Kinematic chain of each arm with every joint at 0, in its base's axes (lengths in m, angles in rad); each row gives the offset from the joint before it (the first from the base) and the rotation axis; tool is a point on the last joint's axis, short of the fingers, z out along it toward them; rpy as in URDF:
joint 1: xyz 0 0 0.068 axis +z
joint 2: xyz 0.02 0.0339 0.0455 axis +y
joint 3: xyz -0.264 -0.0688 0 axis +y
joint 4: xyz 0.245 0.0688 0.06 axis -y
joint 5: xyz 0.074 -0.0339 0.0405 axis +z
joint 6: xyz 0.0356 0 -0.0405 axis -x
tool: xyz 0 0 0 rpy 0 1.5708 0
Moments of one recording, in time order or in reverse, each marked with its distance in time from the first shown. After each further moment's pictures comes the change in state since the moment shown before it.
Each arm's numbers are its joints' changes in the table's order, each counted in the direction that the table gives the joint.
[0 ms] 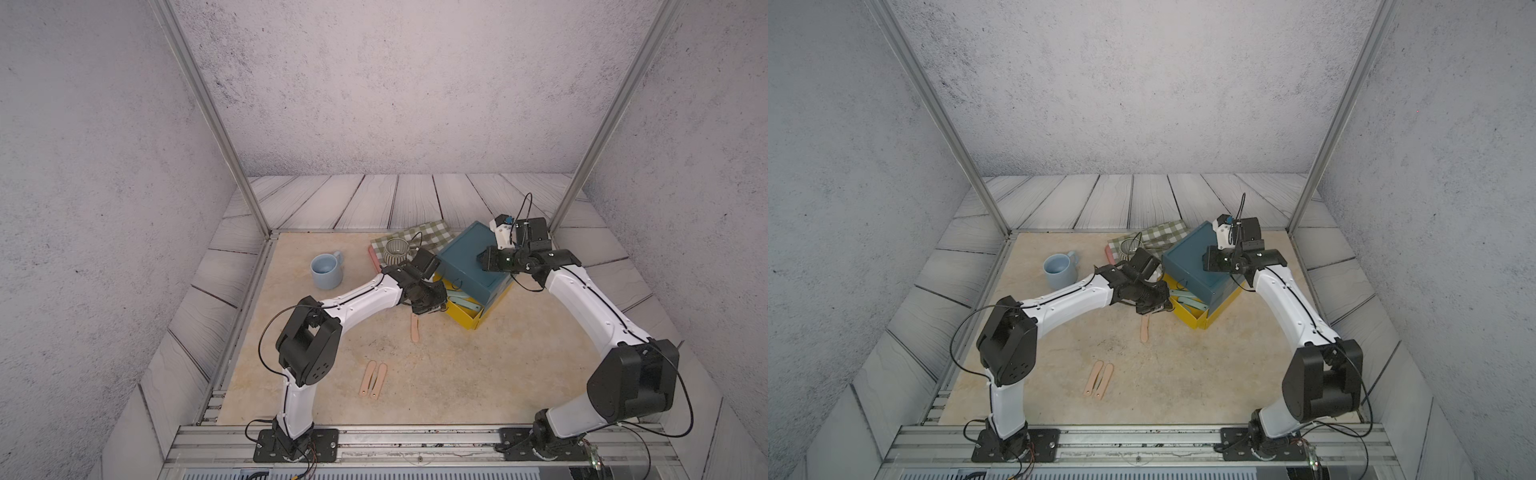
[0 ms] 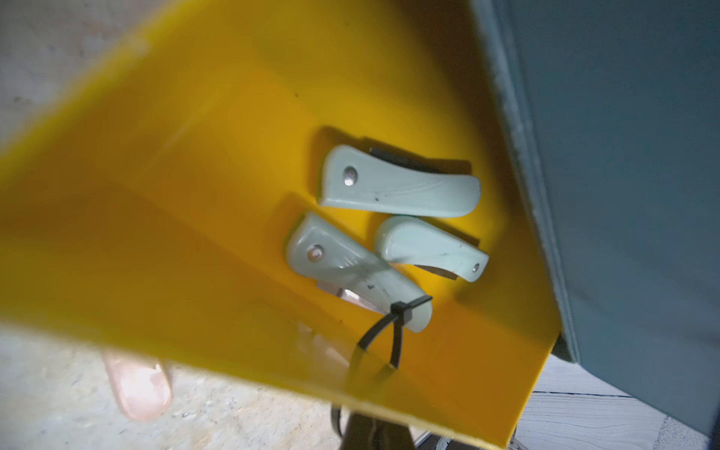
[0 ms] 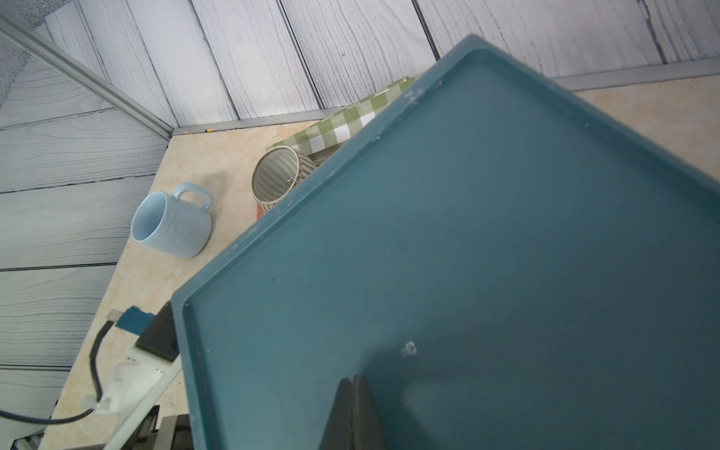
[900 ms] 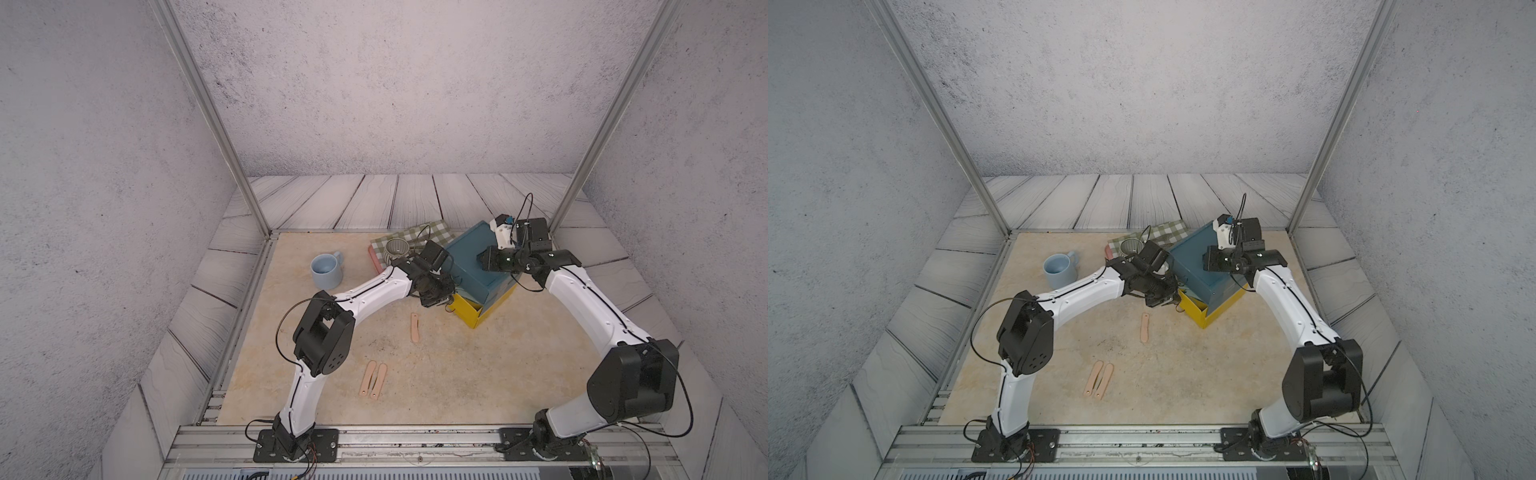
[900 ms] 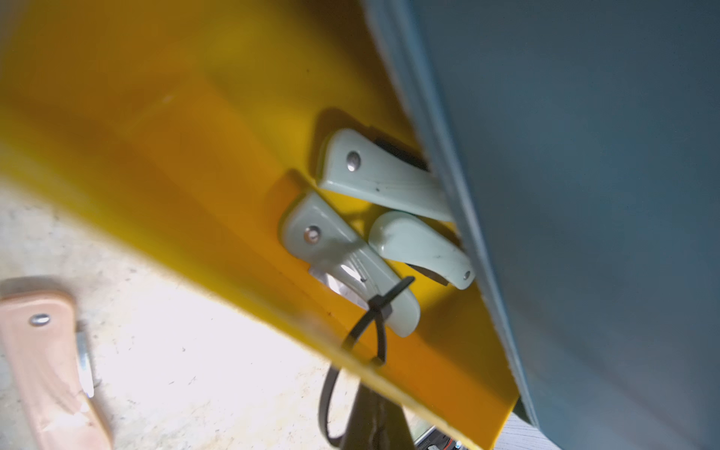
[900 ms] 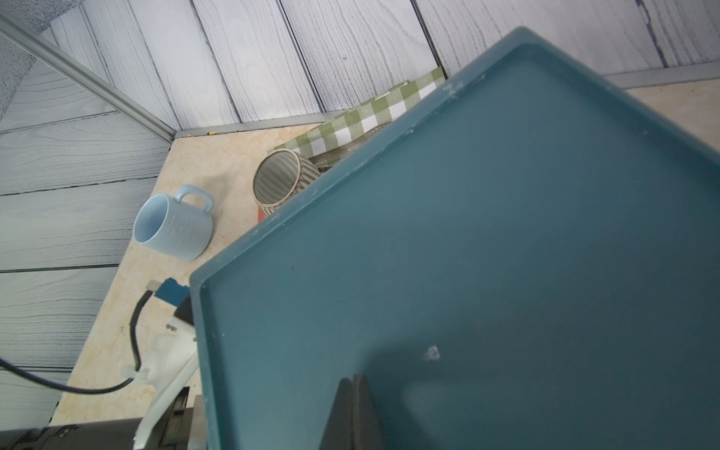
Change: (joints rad) left arm 0.000 0.121 -0.180 -0.046 -0.014 0.040; right arm -0.004 0.000 0.006 0.014 0.006 0.000
